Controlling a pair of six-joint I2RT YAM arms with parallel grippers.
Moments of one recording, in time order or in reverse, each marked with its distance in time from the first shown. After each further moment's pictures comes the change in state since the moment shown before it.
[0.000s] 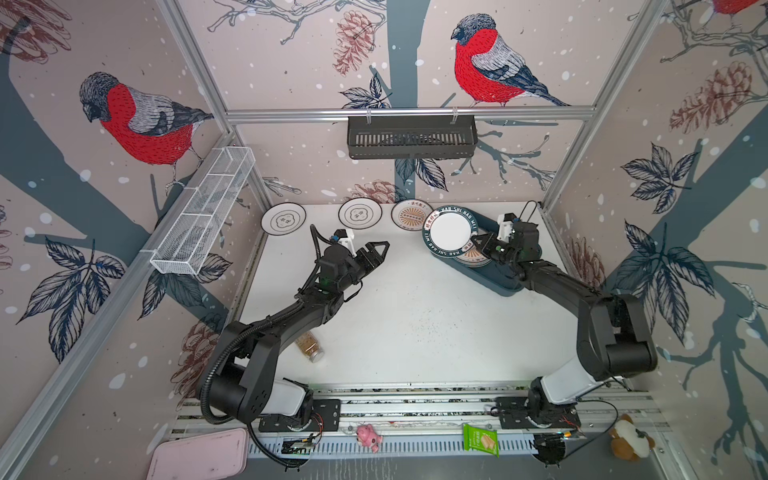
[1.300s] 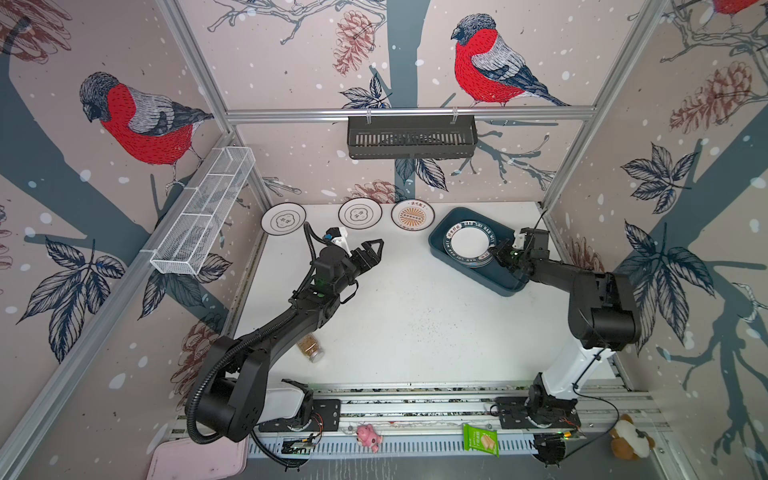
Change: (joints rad) left arm 0.002 -0.059 0.003 -0.061 -0.110 0.106; right arm -0.161 0.205 0.047 -0.051 -0.029 0.050
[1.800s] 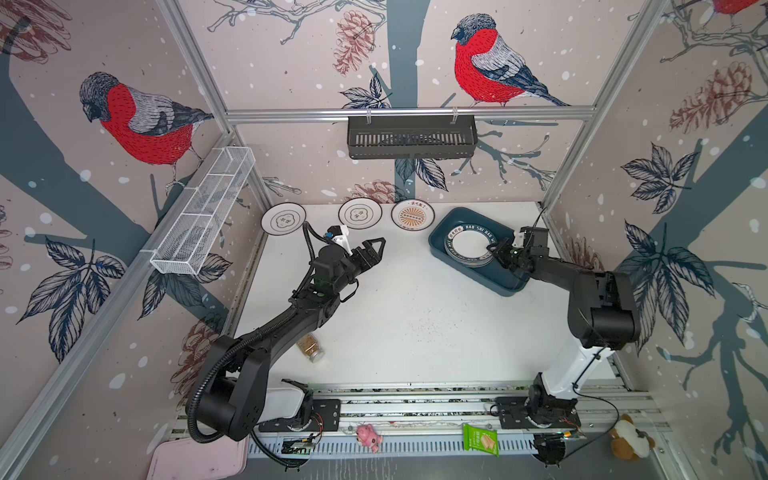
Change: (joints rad) left arm 0.003 -0.004 0.004 0.027 0.043 -0.008; right arm 0.000 -0.007 0.031 -0.062 0.026 -0.039
